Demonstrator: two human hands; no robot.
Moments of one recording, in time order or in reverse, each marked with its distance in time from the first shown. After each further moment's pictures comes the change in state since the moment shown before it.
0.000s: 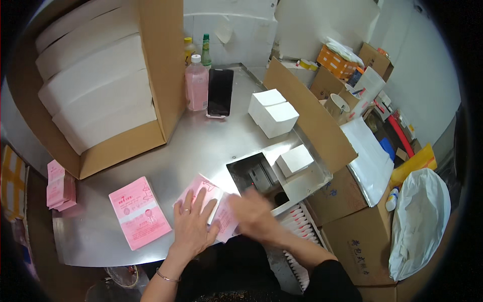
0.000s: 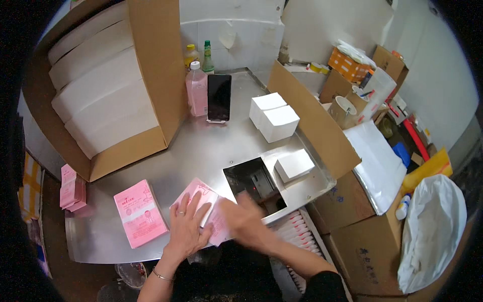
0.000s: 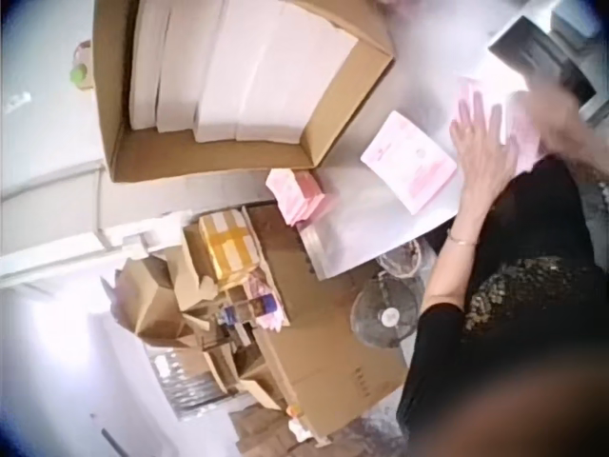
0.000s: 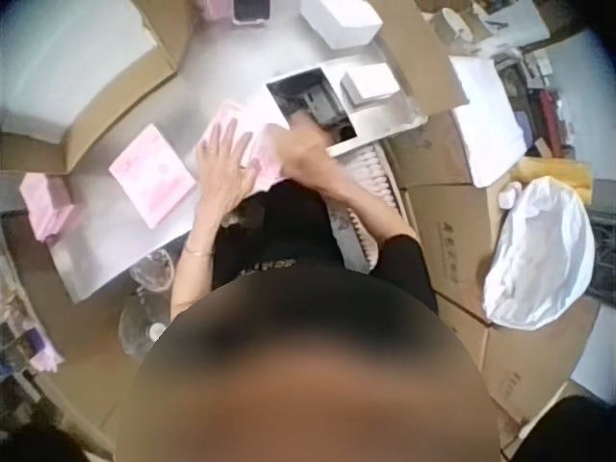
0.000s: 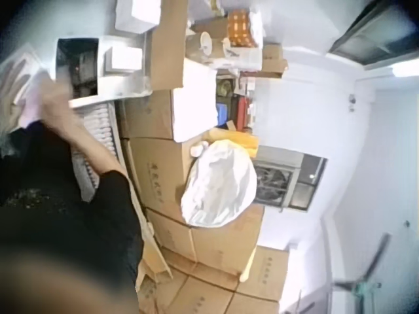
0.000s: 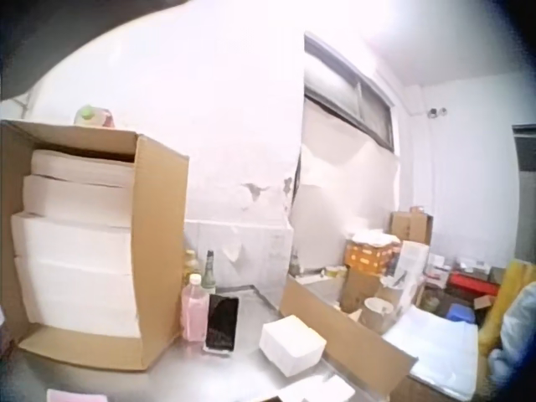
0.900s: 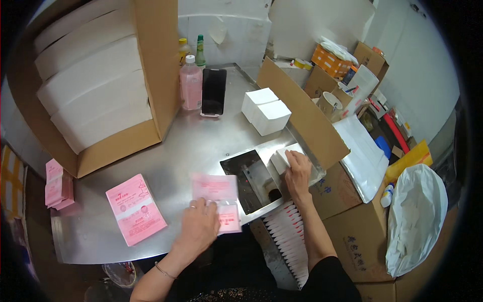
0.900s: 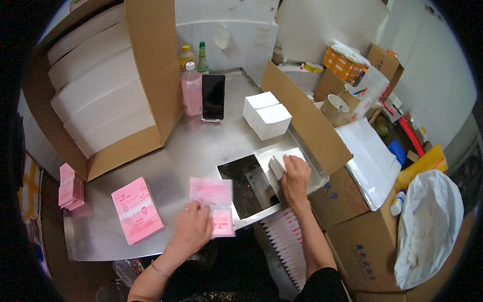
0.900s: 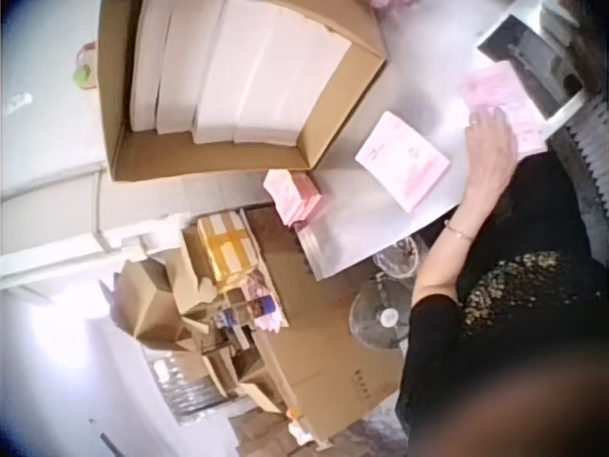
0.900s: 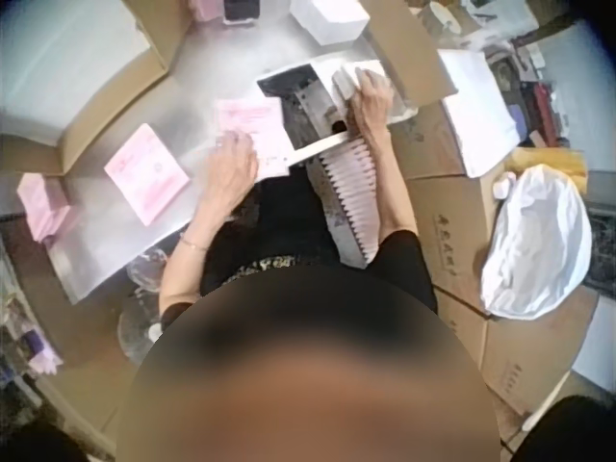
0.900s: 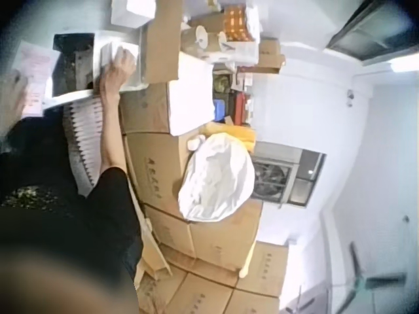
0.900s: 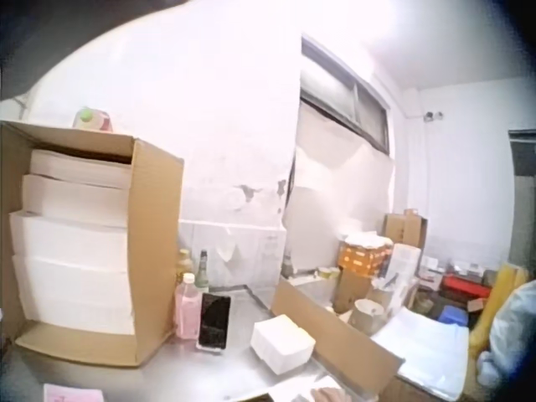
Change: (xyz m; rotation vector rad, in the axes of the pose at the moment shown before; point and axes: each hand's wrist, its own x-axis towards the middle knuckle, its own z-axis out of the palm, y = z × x) left_hand -0.004 0.019 0.001 0.039 -0.036 -0.019; right_hand -0.022 0.116 -0.058 -0.490 0.246 0.383
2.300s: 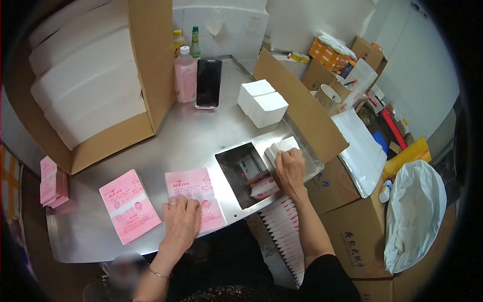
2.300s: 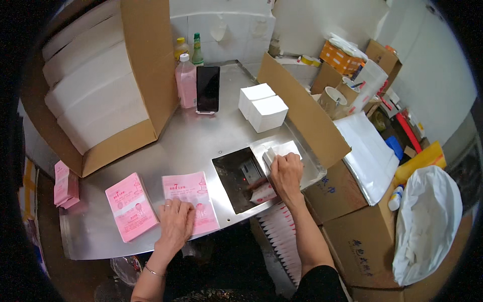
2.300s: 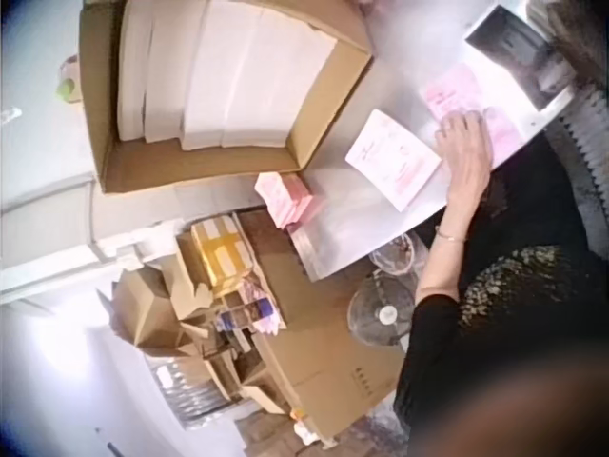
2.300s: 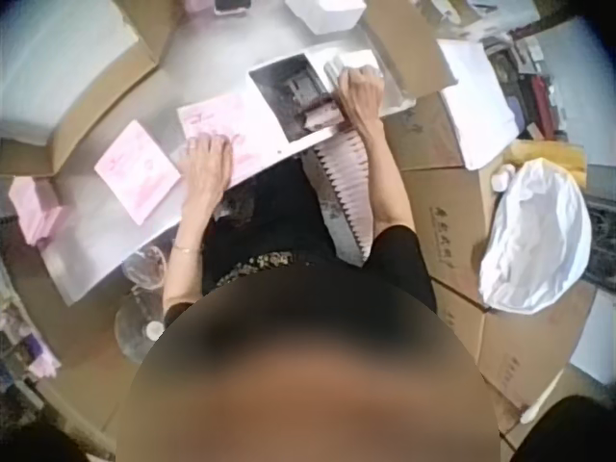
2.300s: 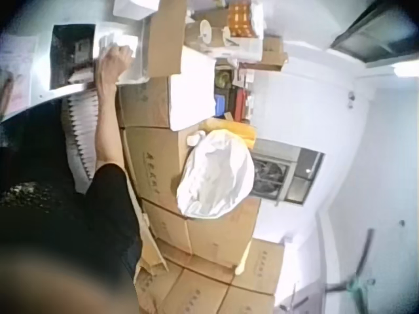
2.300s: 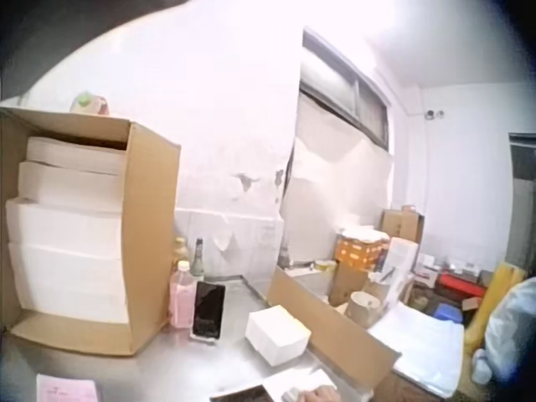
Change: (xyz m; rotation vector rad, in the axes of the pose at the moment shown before) left_hand -0.009 -0.010 -0.008 -0.030 0.129 0.013; right_hand -0.007 -0.003 0.010 -0.007 -0.118 0.122
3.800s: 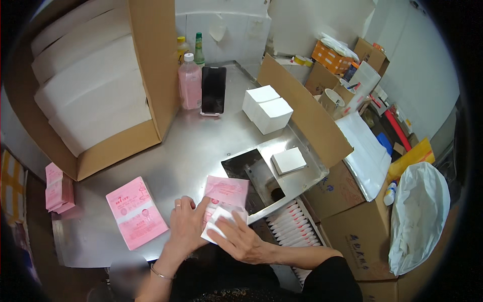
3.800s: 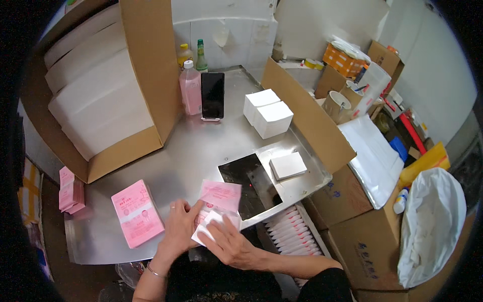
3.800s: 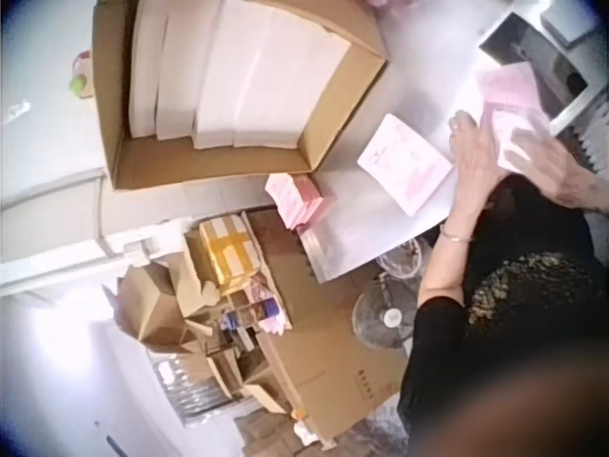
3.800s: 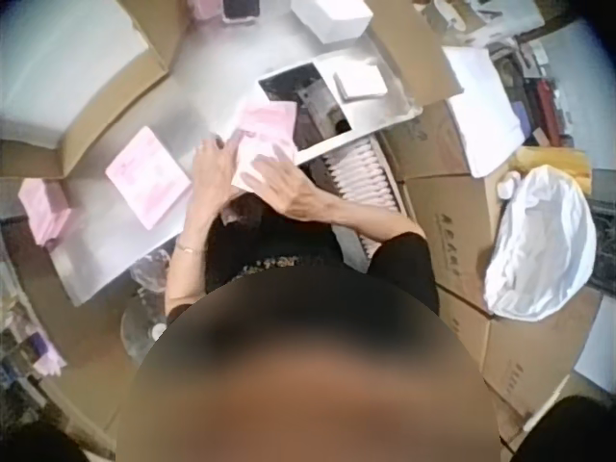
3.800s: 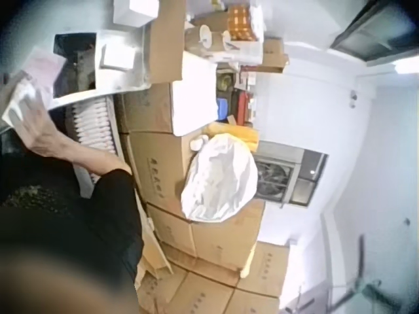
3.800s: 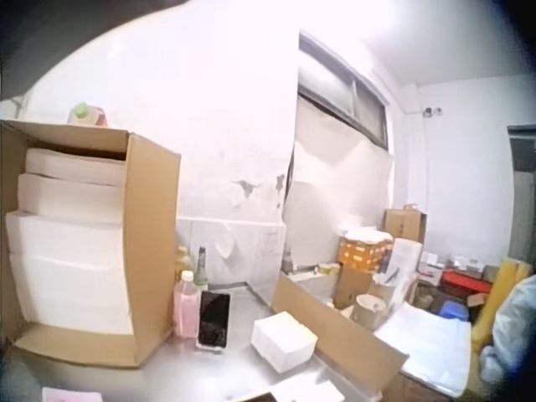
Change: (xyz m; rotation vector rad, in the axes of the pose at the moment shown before) left_hand 0.012 -0.004 -0.016 -0.071 -0.204 -0.048; right_hand -0.095 -0.149 -0.045 0.434 -0.175 -0.767
